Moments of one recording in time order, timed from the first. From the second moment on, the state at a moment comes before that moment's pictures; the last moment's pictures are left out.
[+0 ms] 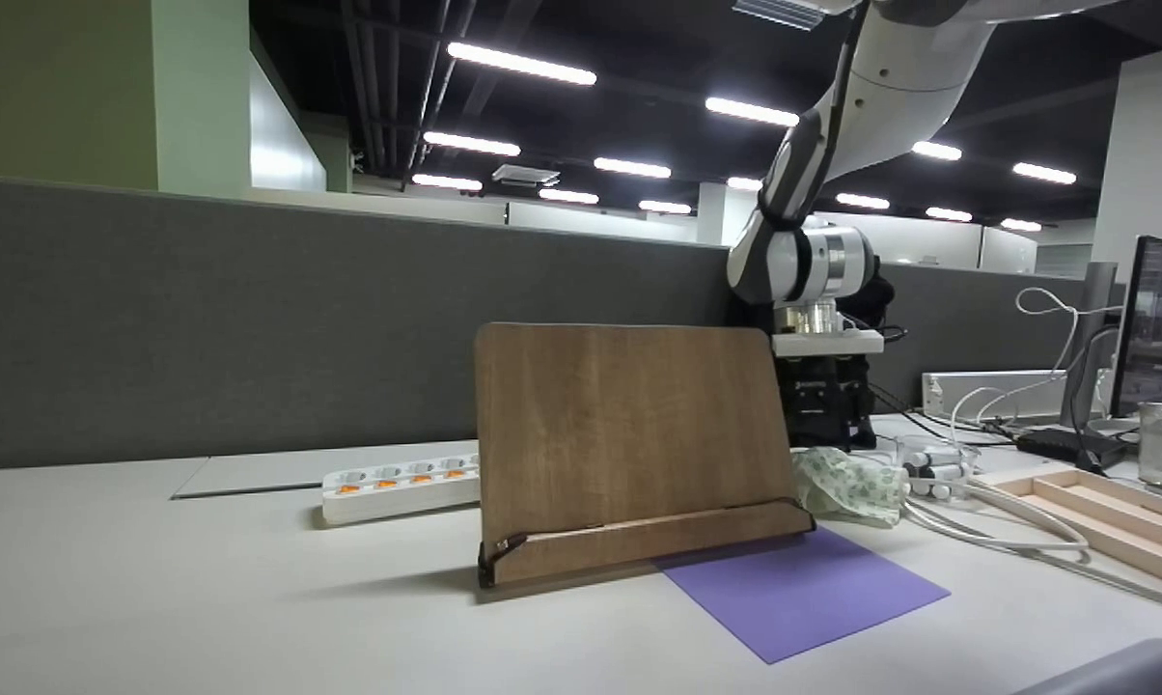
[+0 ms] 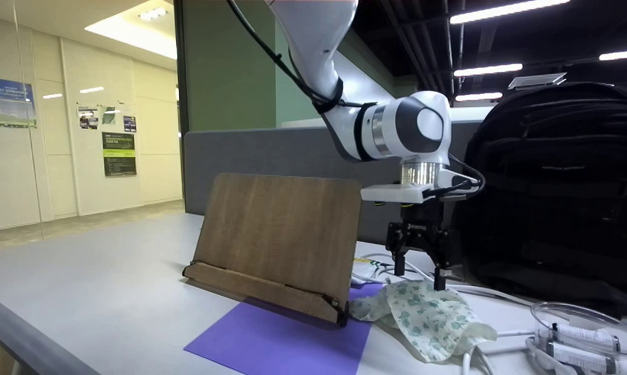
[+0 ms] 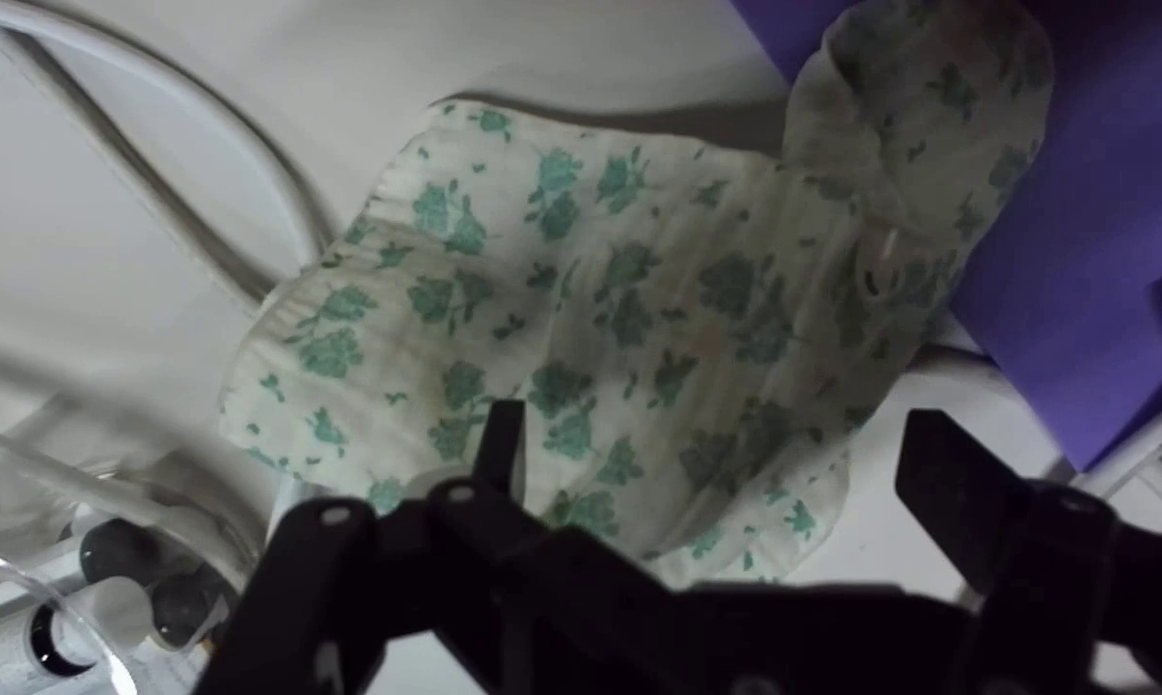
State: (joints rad) arm -0.25 0.84 -0.20 -1.51 0.08 2.19 0.15
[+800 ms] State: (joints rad) arm -0.25 0.82 -0.20 -1.54 0.08 2.23 0.15
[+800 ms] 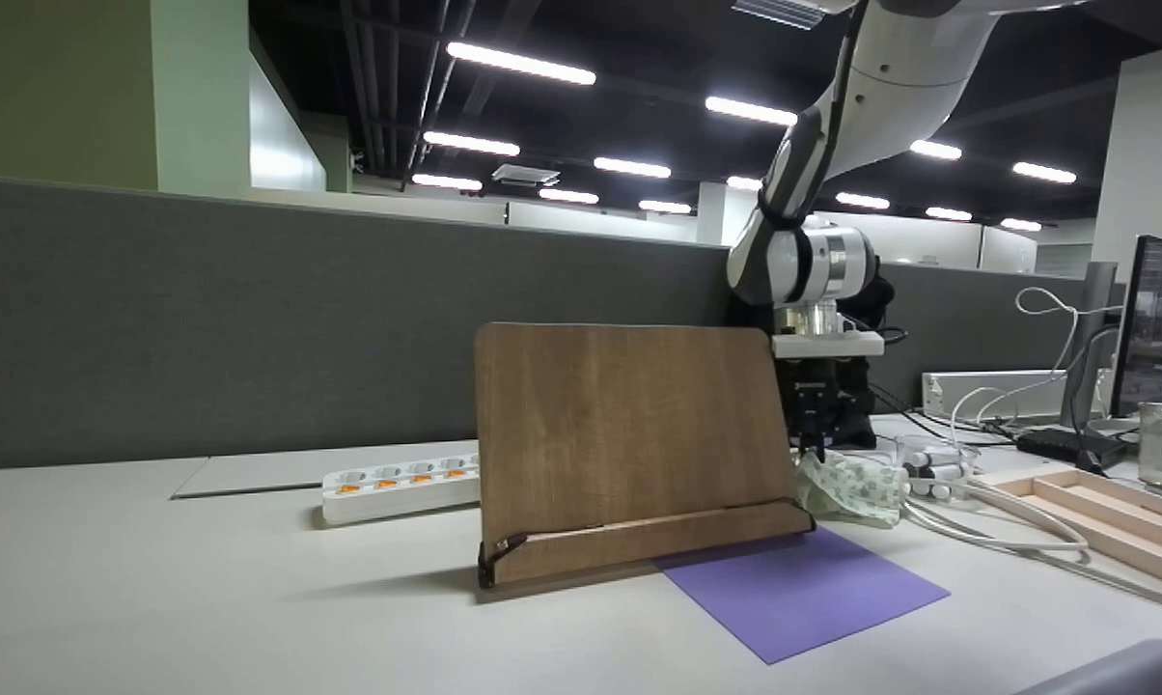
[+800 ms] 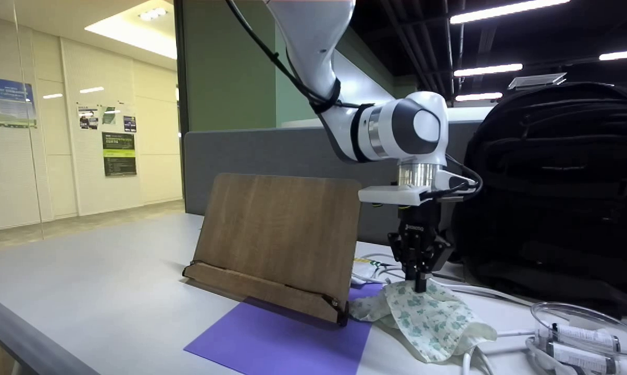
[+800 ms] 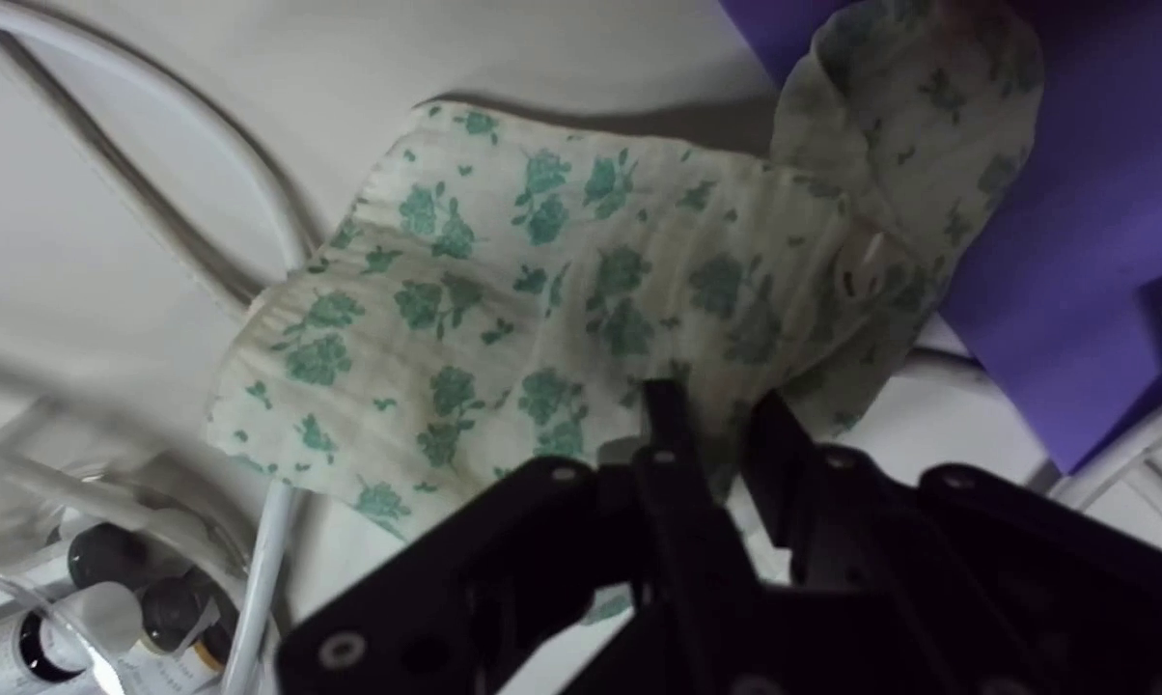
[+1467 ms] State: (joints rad) arm -0.22 0.58 -0.20 -1.67 0.08 2.19 0.16
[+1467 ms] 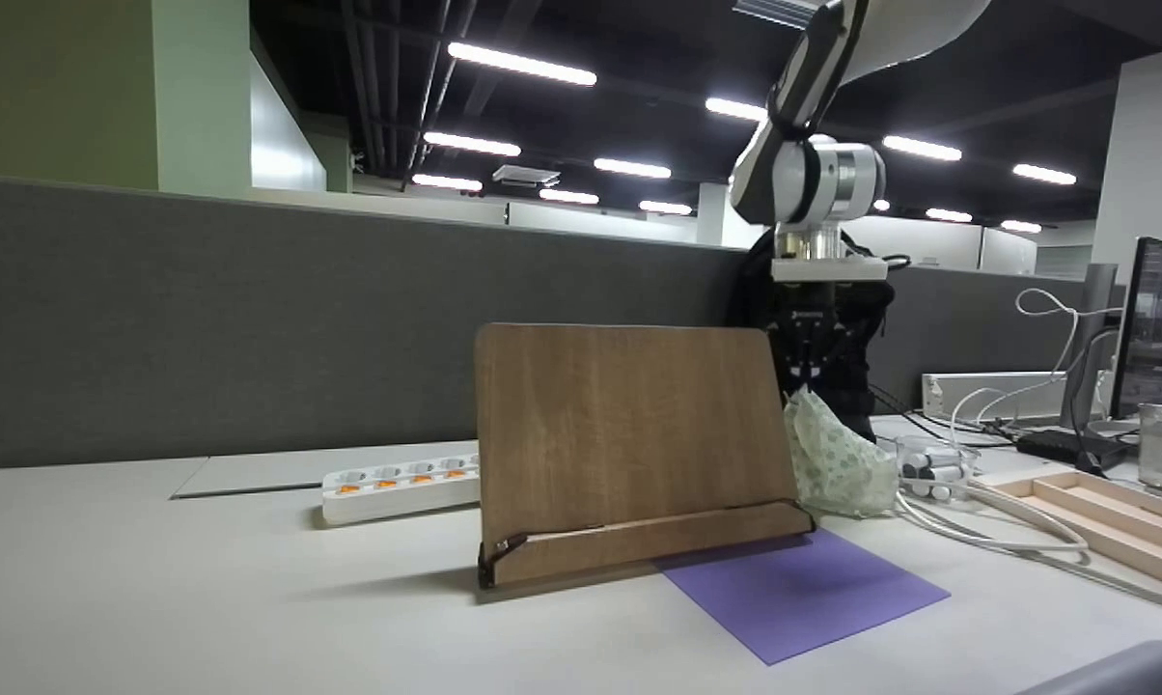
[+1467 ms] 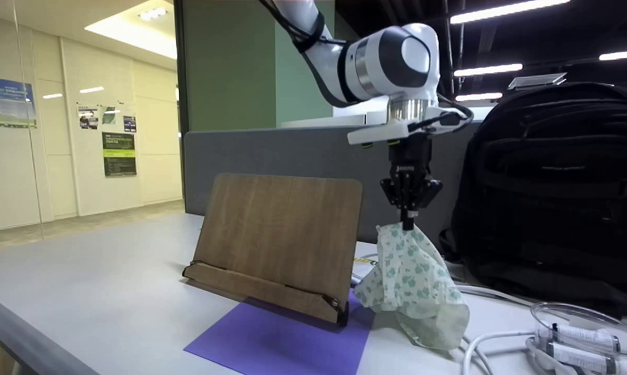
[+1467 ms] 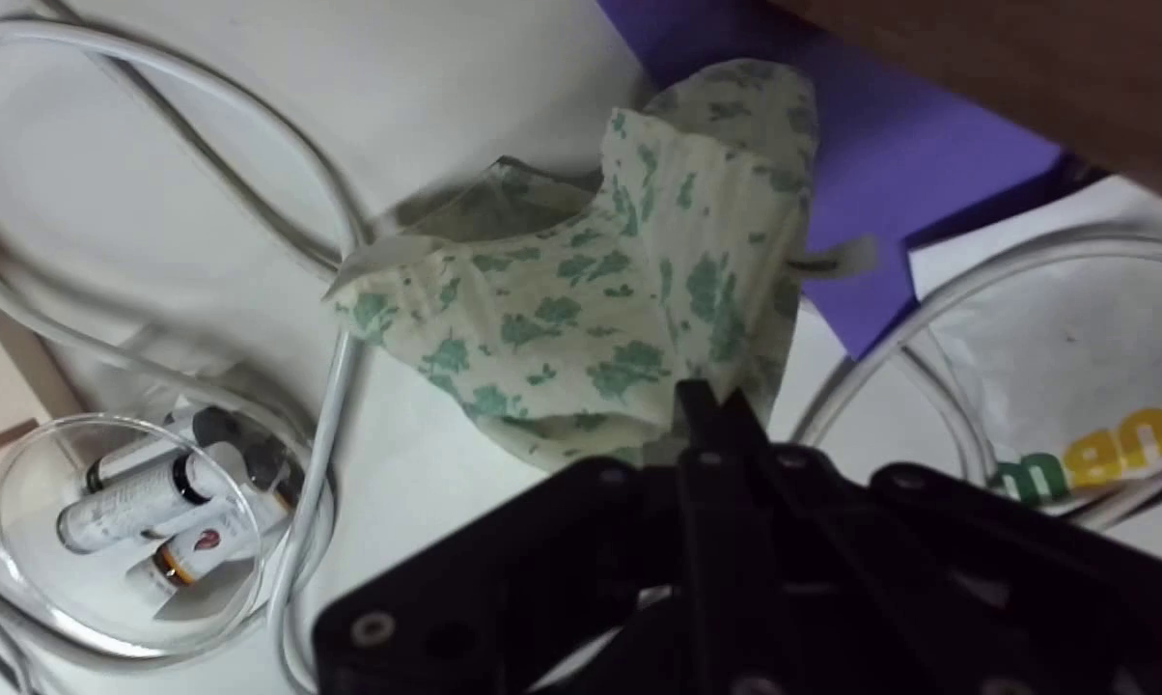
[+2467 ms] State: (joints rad) arm -0.09 0.24 -0.12 -1.72 0.02 1.89 0.11
